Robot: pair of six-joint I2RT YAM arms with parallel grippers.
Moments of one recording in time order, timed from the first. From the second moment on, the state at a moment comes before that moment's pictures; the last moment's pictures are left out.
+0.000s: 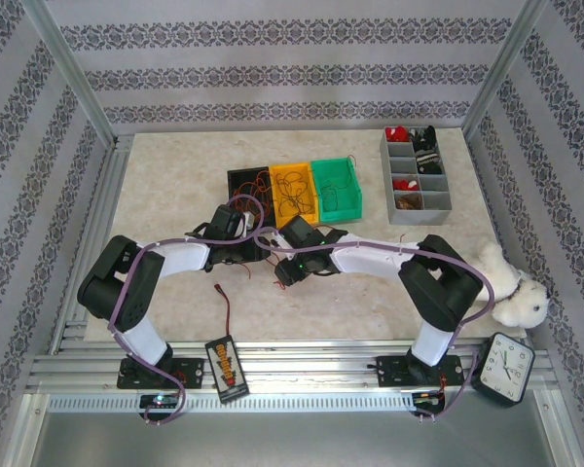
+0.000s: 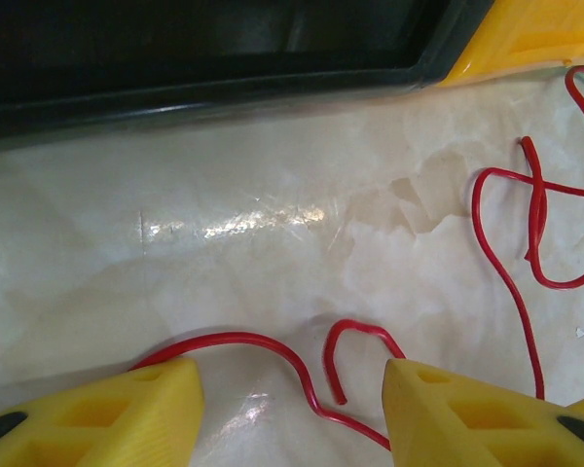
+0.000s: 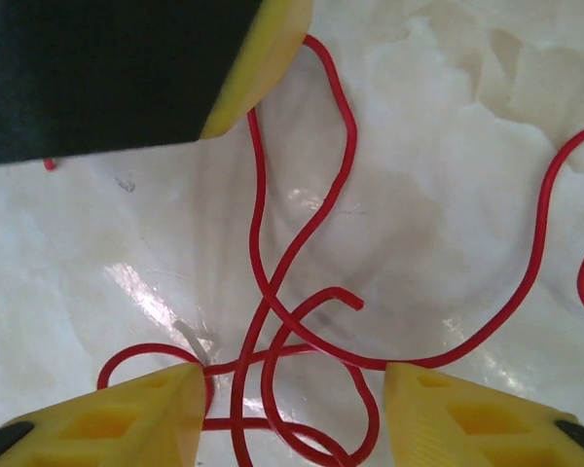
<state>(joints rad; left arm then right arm) -0.41 1.68 0.77 -0.03 0.30 -0.55 0.83 1.75 1.03 -0.40 -0.10 0.18</state>
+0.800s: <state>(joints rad) -0.43 1.70 0.80 -0.07 0.26 -0.58 0.27 1.38 0.66 -0.25 -0.19 0.50</state>
